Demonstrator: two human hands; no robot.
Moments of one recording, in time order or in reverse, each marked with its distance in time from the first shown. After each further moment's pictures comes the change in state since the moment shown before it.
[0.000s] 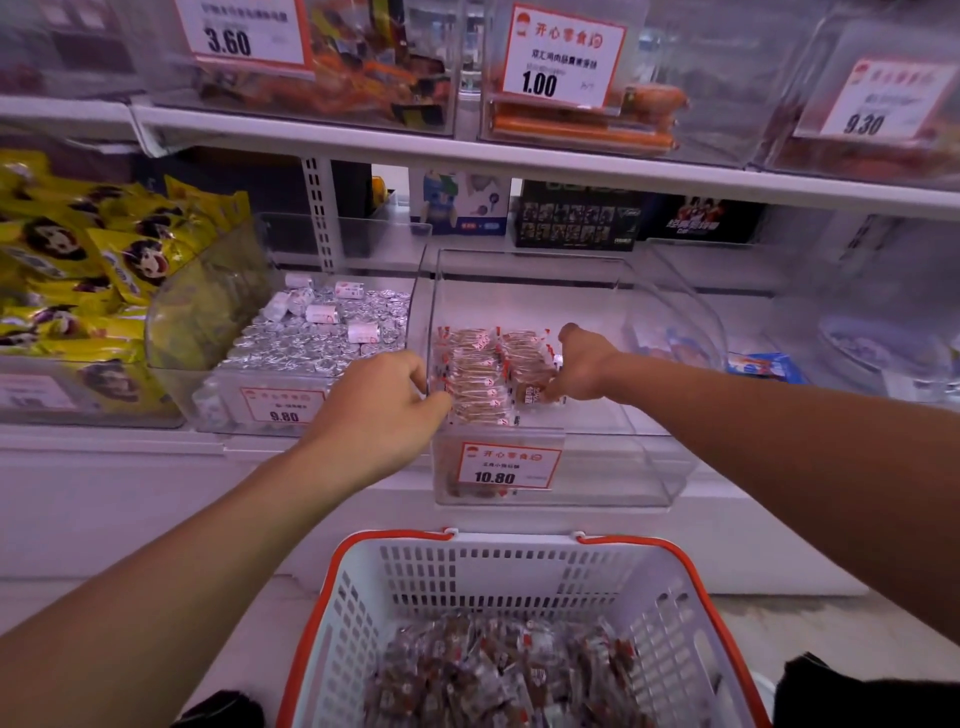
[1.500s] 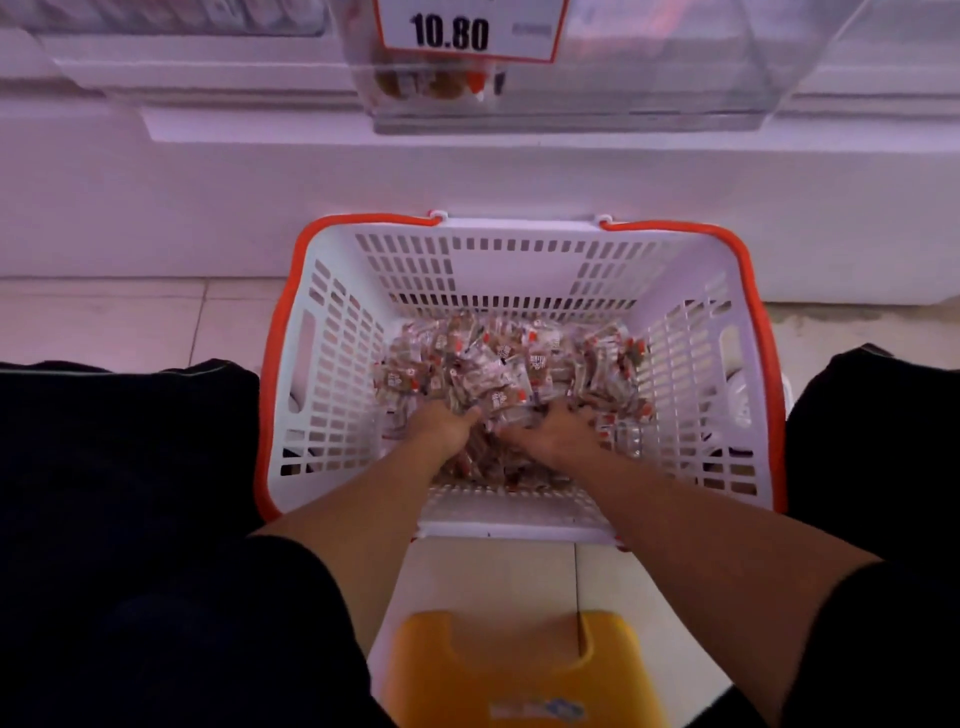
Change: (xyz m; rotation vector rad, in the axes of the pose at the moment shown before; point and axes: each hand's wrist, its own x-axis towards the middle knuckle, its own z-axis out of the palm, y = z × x) left_hand -0.212 -0.137 0.312 -0.069 -0.633 -0.966; right_hand -0.173 0.138 0.381 0.270 -0.592 0.438
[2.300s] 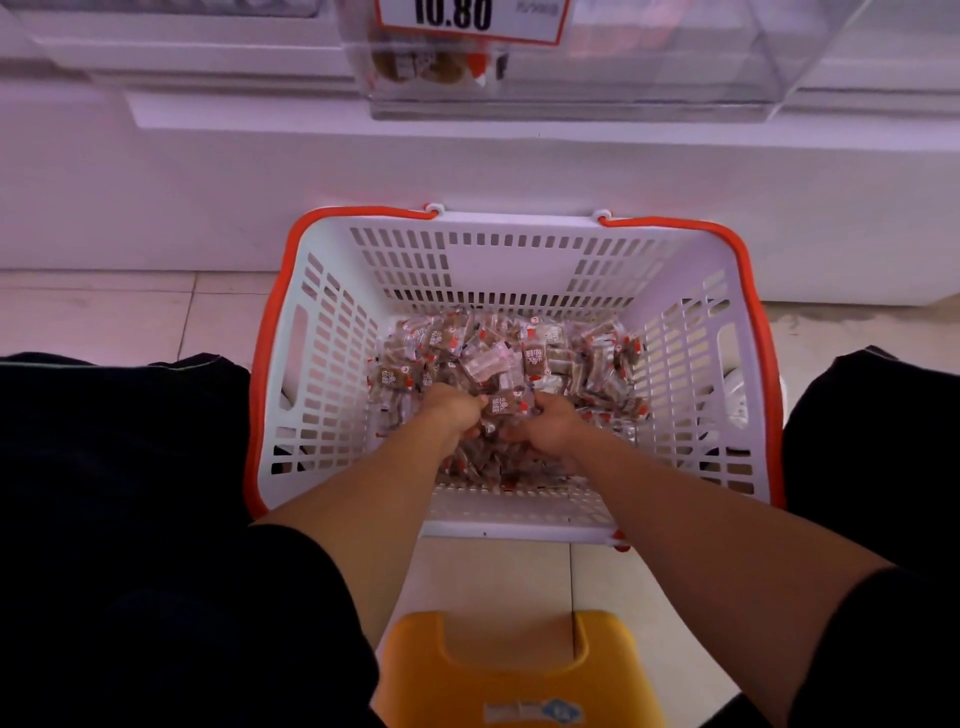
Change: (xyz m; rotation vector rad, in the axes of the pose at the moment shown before) left_hand 0.005 0.027 0.007 -0.431 -0.098 -0.123; right_hand 0.009 -0.006 -0.004 0.550 -0.161 -0.056
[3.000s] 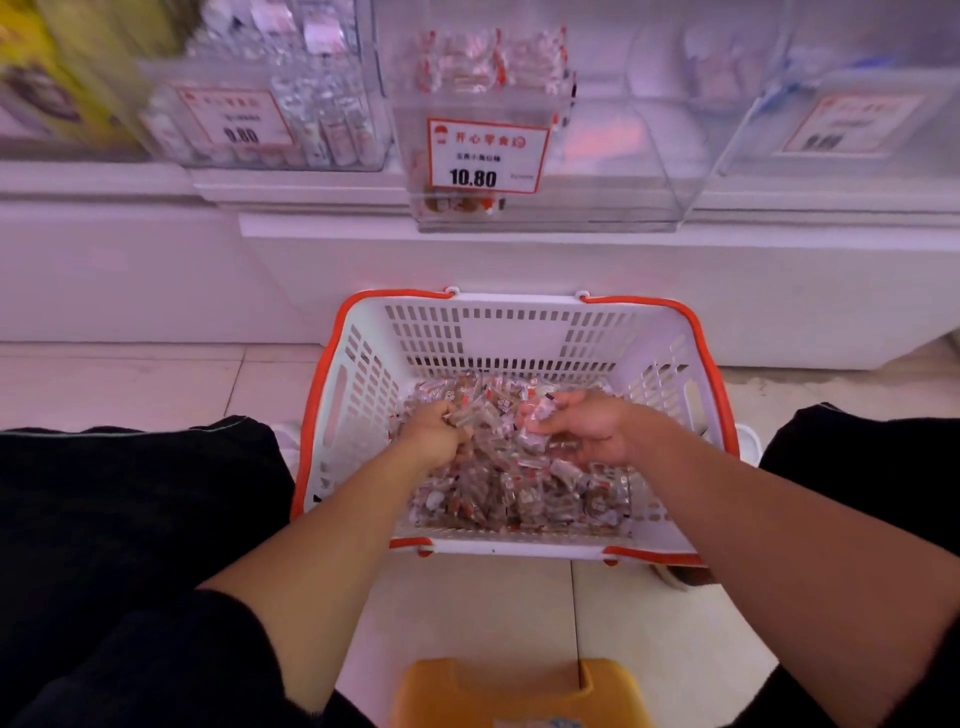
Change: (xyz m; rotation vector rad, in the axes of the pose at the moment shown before) left_hand -0.080 0.020 -0.065 0.209 -0.017 0.354; right_hand -0.074 -0.071 -0.061 0.235 -0.279 -0.033
